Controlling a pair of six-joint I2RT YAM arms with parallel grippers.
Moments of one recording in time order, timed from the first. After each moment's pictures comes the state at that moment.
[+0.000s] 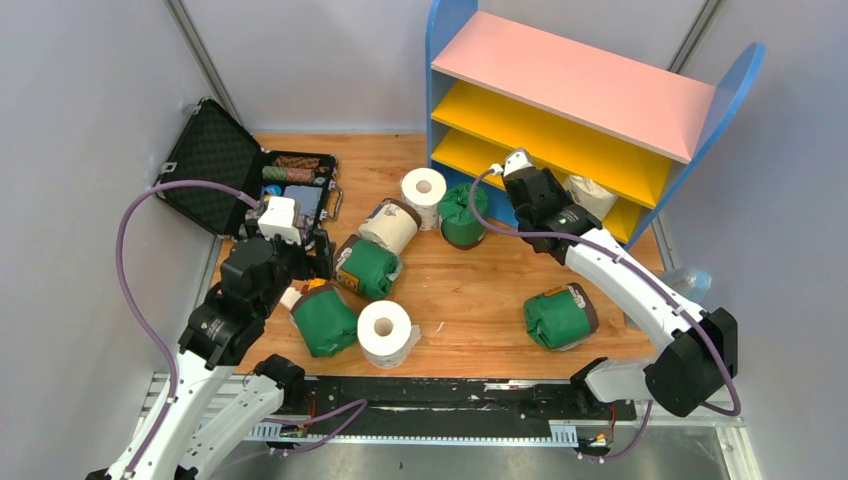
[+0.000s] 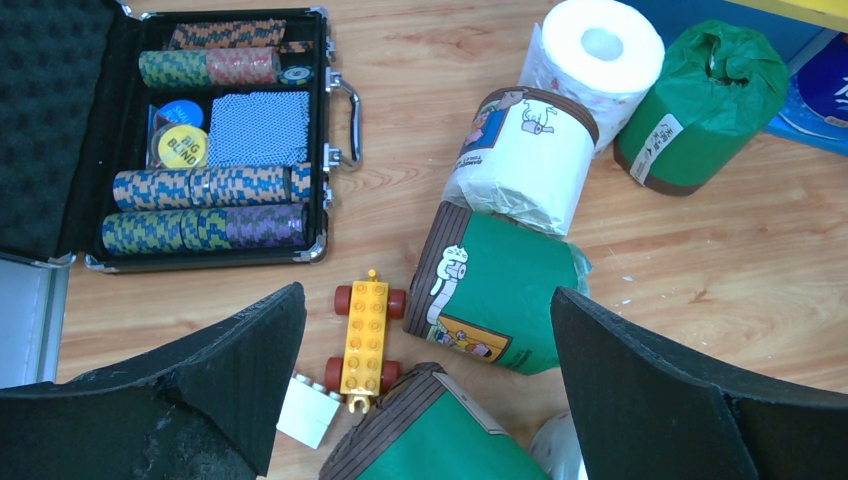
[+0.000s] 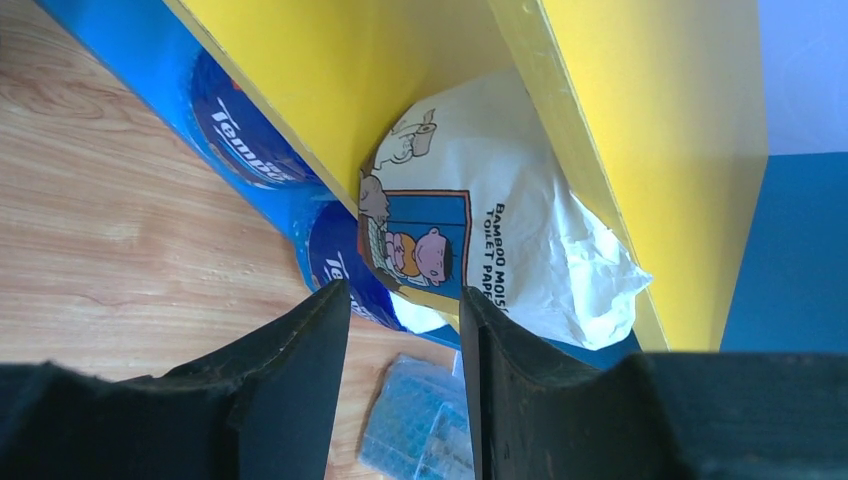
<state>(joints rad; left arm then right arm) -0.46 0.58 0.86 -0.60 -0.25 -0.13 0.57 1.34 1.18 -0.61 0.77 -0.34</state>
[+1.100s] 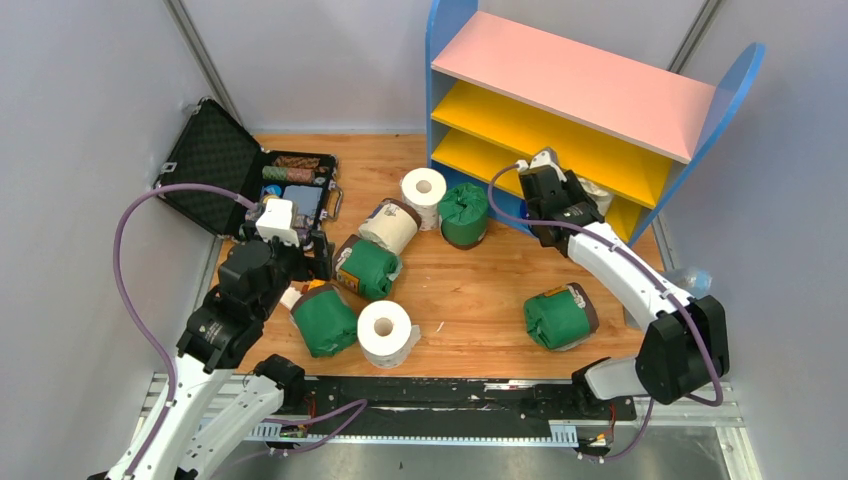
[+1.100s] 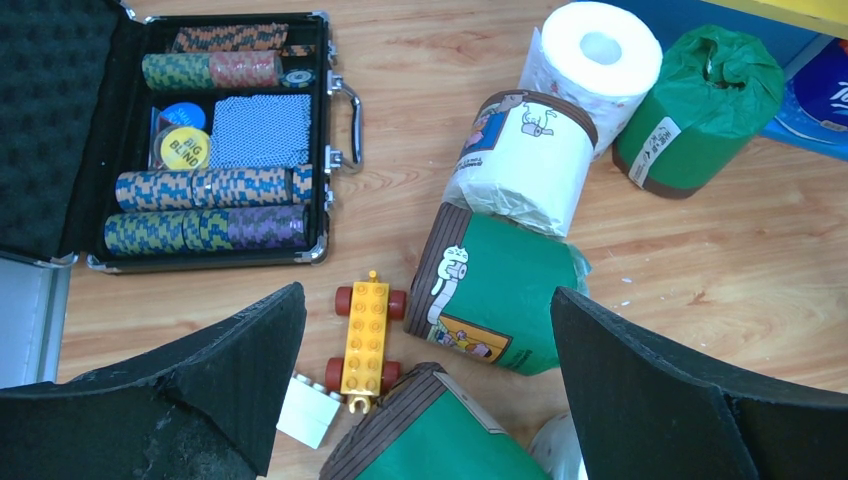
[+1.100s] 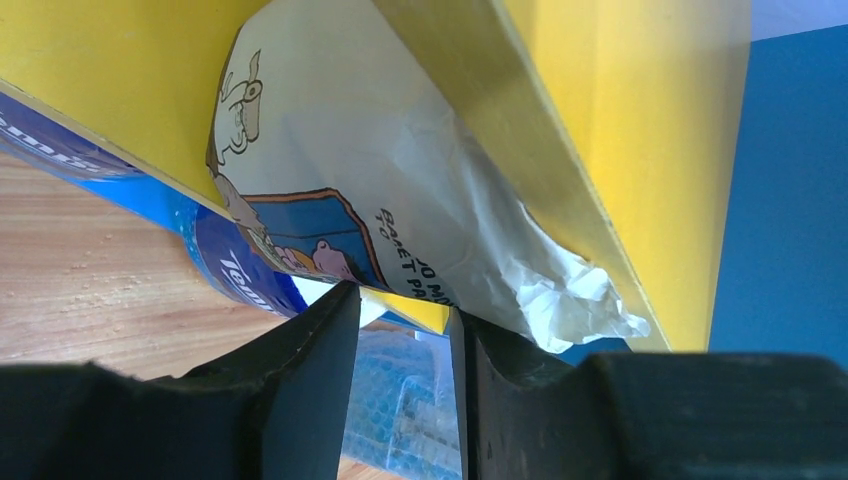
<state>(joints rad) -0.46 0.56 0.86 -0.60 -0.25 -0.13 0.42 1.39 1.11 -0.52 0.89 -0.35</state>
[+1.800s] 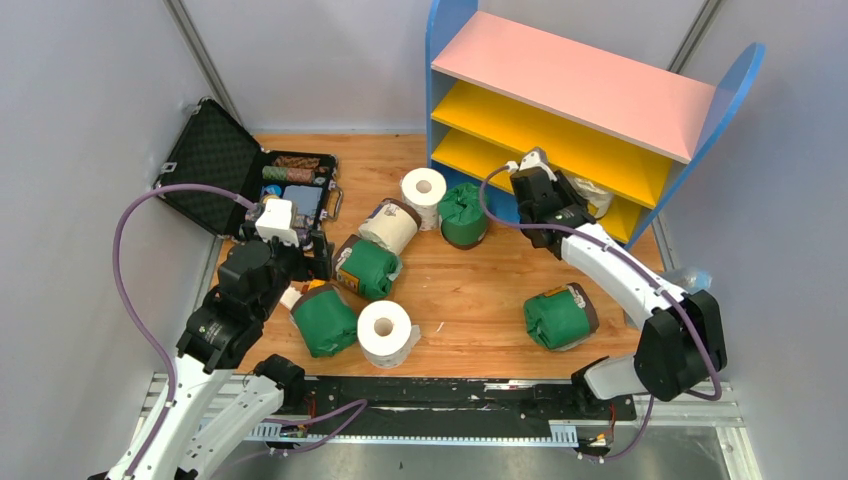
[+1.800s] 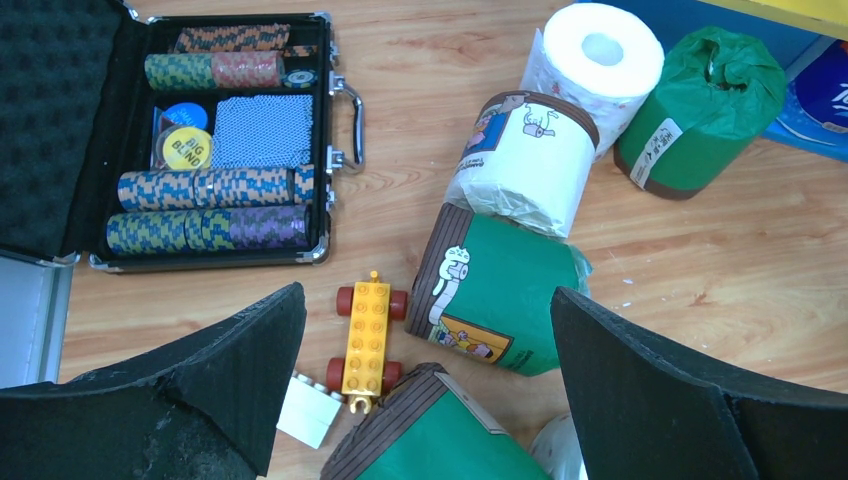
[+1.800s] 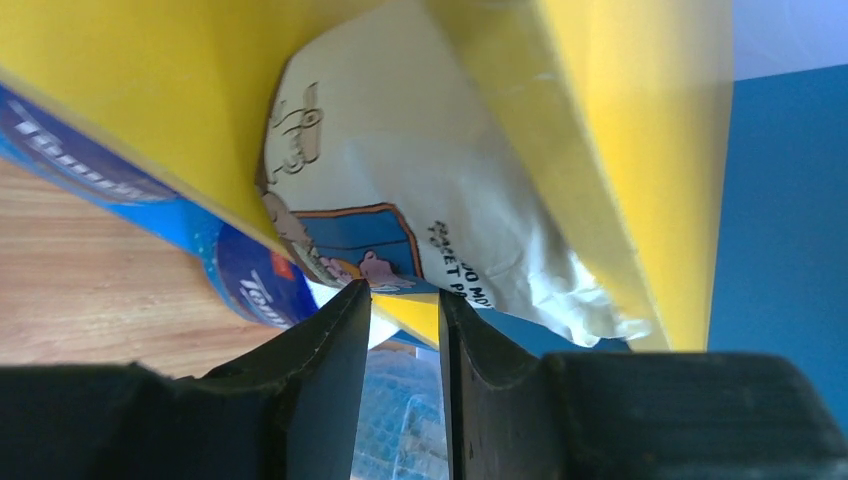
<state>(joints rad) -0.46 0.56 0.86 -0.60 -0.26 -0.13 0.48 1.40 1.09 -0.46 0.92 -0.38</state>
